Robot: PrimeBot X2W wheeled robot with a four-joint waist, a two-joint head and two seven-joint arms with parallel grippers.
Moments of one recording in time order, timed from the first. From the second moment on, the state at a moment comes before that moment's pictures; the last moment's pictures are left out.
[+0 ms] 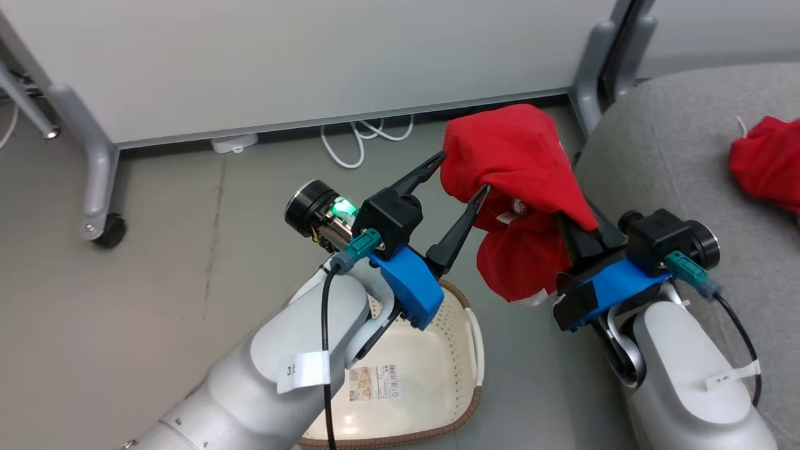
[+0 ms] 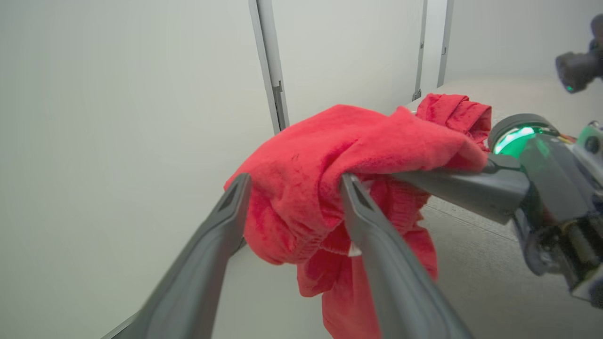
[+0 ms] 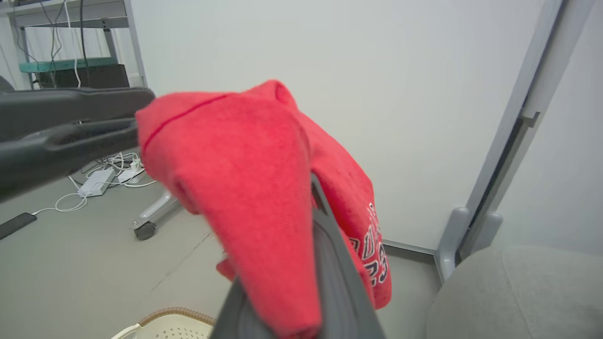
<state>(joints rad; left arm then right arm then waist) -0.80 0.11 -0.96 0.60 -0.57 -0.05 -0.26 -0.50 -0.13 0.25 0.46 0.15 0.13 -0.26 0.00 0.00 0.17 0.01</state>
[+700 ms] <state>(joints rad) -0.75 0.10 -1.02 0.57 -0.54 -0.06 -0.26 -0.27 -0.16 0.04 0.29 0.14 0.13 -0.26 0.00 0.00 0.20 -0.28</state>
